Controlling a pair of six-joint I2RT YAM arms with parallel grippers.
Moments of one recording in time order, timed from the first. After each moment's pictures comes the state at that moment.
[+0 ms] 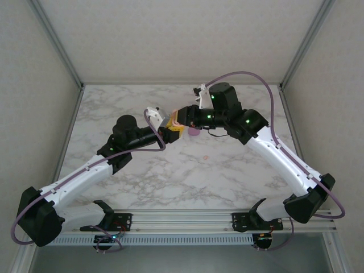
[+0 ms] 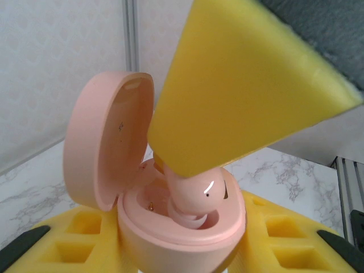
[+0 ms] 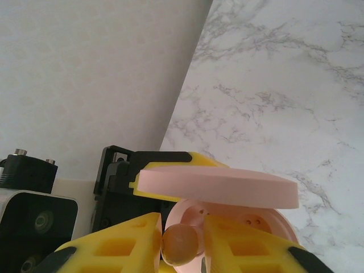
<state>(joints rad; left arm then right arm) -0.67 1.15 0.83 0.25 0.46 -0.03 0.74 1.39 1.54 -0.66 -0.42 0.75</state>
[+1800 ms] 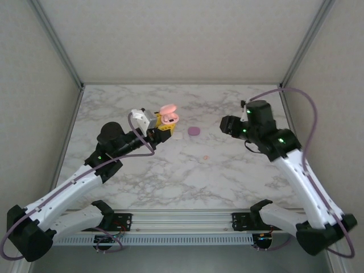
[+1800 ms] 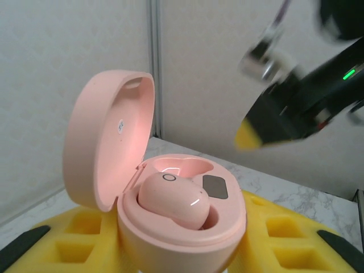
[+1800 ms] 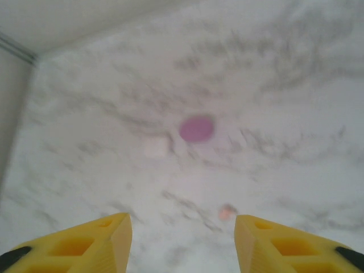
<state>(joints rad) -0.67 0.96 0.79 0.26 0.36 -0.03 0.46 1.13 1.25 -0.88 -0.06 0.54</state>
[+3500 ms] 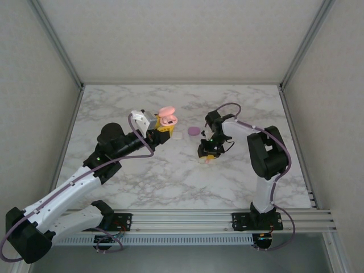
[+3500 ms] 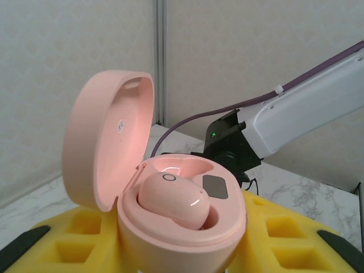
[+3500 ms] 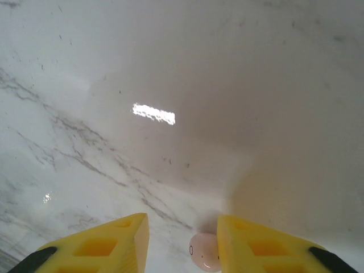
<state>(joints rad) -0.67 0.96 0.79 0.20 0.34 -0.03 0.47 1.91 1.25 -0.89 -0.40 0.27</state>
